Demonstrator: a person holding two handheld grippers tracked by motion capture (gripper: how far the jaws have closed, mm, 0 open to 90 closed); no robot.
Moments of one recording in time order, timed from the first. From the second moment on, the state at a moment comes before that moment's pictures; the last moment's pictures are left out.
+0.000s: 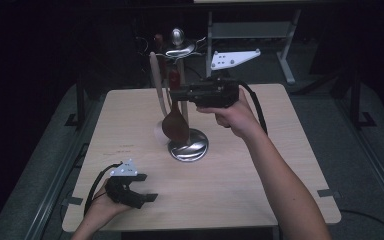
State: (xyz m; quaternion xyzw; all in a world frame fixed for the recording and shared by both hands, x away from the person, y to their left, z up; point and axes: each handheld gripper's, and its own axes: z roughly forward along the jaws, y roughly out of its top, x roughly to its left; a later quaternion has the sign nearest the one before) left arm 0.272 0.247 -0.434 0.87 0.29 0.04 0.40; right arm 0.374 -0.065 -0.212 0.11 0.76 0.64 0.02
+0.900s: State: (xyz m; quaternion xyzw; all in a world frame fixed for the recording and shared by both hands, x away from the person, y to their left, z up) left arm 0.272 0.249 -0.437 0.87 0.30 0.04 0.39; right arm 0.411 -0.067 -0.210 0.14 0.75 0.65 -0.01
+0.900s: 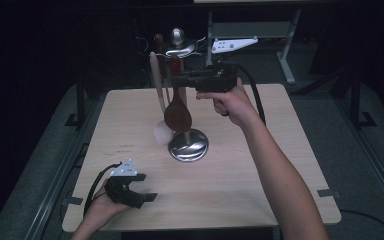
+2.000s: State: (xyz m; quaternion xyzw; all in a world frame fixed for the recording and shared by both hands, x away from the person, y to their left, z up) left arm 0.271 0.242 -0.436 0.87 0.29 0.04 0.40; right arm 0.361 -0.113 -0.257 0.17 0.78 0.59 0.10
